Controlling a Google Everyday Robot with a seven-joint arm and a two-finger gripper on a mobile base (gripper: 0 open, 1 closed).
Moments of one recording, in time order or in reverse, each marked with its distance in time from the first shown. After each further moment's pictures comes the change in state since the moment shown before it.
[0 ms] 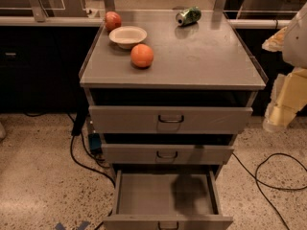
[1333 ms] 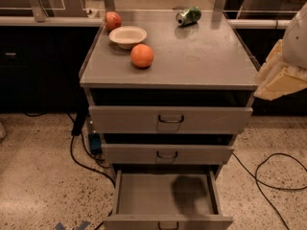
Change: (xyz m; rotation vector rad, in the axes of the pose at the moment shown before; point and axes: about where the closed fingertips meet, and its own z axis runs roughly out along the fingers) arm 0.000 0.000 0.000 0.000 0.000 0.000
